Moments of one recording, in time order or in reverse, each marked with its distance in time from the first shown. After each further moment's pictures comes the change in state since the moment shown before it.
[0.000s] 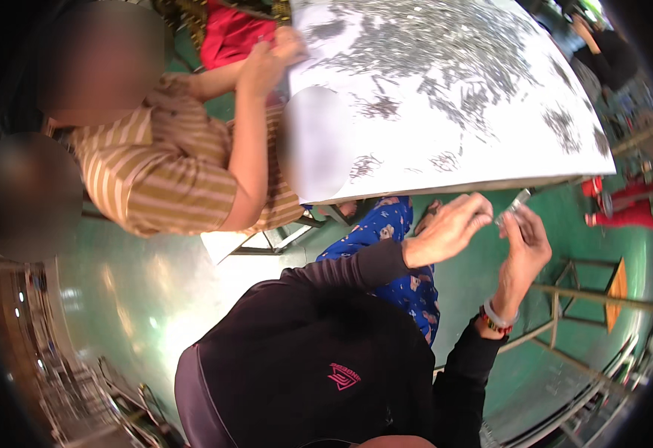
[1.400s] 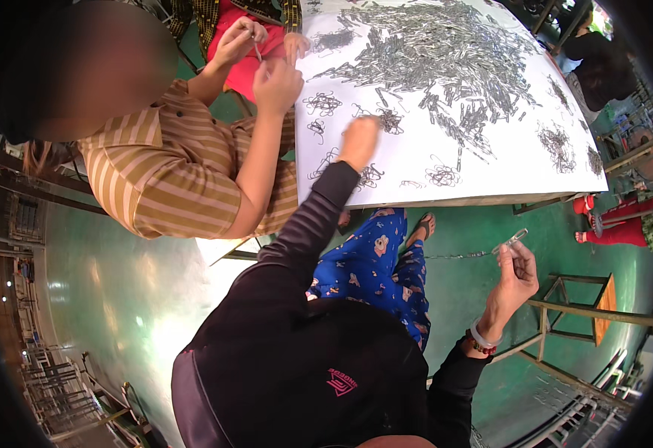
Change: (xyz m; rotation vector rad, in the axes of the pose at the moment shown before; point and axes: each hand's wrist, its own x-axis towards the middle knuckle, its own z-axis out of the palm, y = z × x) left_hand 0.052 -0.142 -0.177 0.948 0.259 -0.218; right_hand -0.015 0.011 -0.008 -0.049 0.061 -0.078
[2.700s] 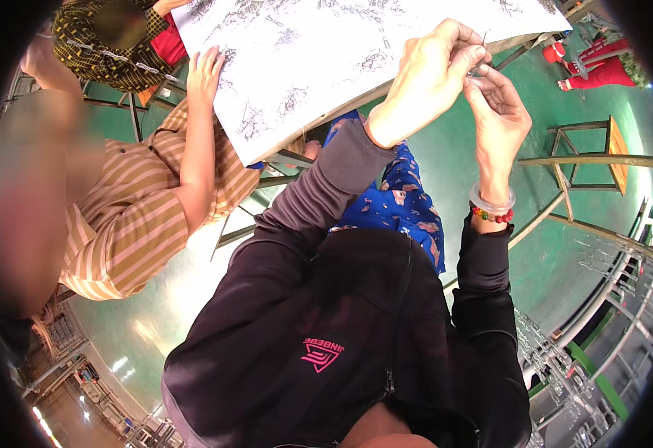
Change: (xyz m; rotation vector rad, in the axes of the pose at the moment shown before) left_hand -0.038 0.246 -0.045 -1.157 -0.239 0.292; right_hand 0.035 0.005 0.014 0.126 -0.007 -0.079
